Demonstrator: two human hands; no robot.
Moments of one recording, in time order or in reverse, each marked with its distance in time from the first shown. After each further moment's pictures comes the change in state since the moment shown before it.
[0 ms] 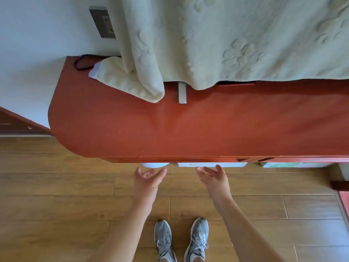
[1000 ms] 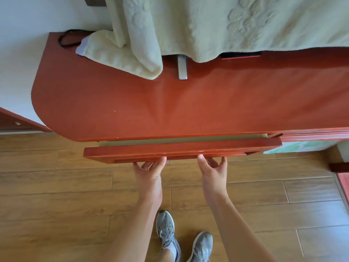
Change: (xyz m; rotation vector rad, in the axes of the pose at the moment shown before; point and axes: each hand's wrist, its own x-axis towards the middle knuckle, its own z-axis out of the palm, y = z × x) left_hand 0.002 -0.032 0.010 -0.536 -0.005 0.146; right_hand -0.005 0.045 0.033 0.429 0.083 -0.174
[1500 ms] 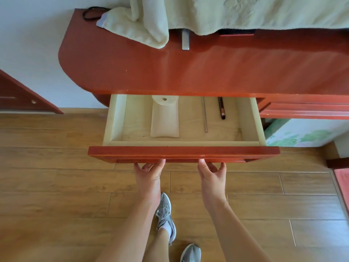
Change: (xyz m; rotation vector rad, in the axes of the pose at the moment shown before) left_hand -0.105 -0.034 -0.065 -0.032 0.040 -0.050; right_hand -0.095 0.054 -0.066 0.039 -0.035 0.035
